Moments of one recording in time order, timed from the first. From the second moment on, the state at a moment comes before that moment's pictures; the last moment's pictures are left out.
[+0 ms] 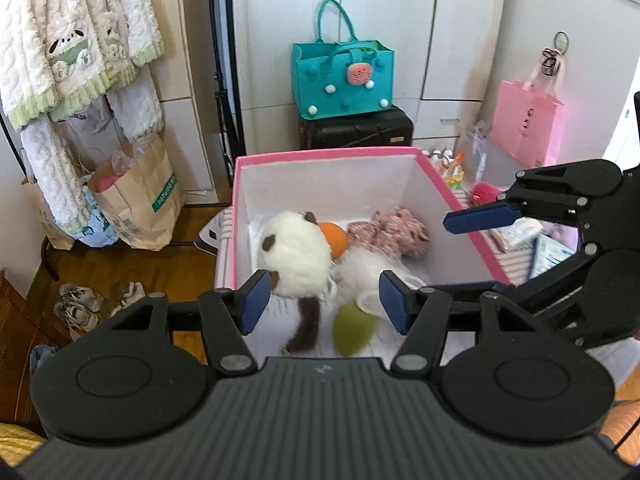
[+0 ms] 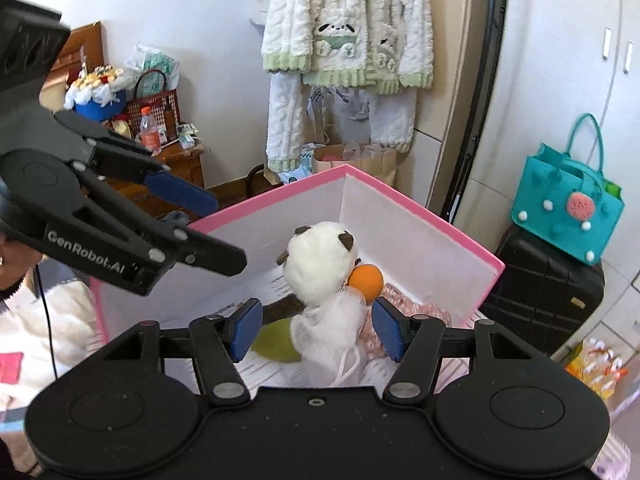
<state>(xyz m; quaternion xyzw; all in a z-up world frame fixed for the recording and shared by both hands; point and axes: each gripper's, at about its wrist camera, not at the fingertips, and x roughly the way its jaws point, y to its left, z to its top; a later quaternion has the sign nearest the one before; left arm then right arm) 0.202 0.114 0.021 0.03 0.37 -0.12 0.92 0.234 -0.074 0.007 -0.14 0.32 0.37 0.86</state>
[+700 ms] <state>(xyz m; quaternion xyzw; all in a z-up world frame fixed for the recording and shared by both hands) 0.104 0.099 0.066 0.06 0.35 -0.17 0.92 0.128 -0.125 0.056 -0.12 0.29 0.38 0.87</state>
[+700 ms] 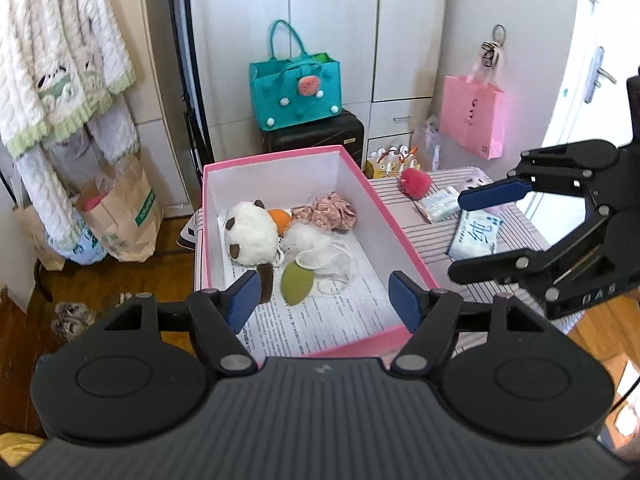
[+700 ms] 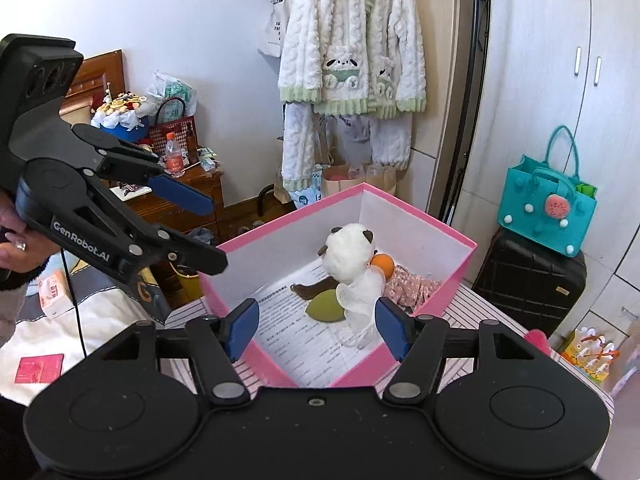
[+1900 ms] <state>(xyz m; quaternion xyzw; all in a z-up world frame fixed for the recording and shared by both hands) 0.016 0.013 -0.014 0.12 0.28 -0.21 0.93 0.030 -0.231 -0.007 -0.06 0.25 0.31 0.91</state>
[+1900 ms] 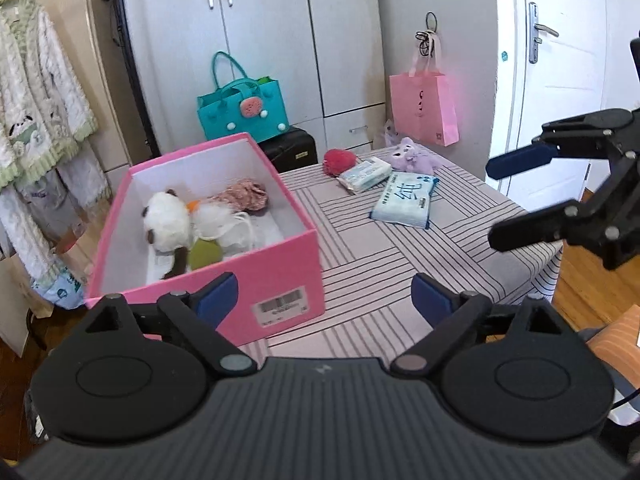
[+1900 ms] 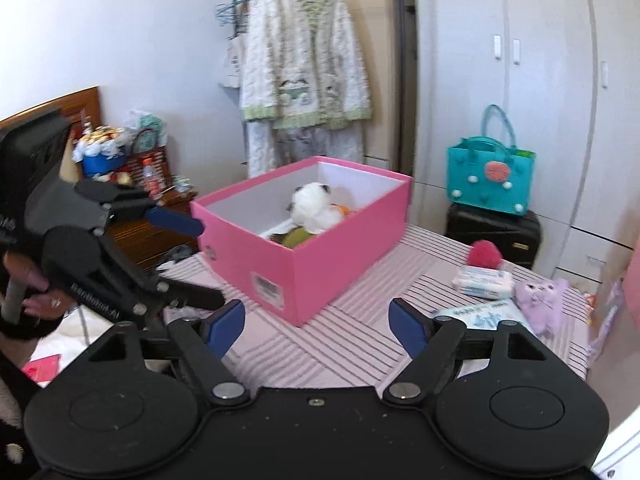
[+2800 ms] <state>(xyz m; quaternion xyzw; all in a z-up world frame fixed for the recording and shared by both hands) 0.105 -0.115 -0.066 0.07 0.28 -0.28 0.92 0.152 -0.335 -0.061 -0.01 0.25 0.19 0.95</state>
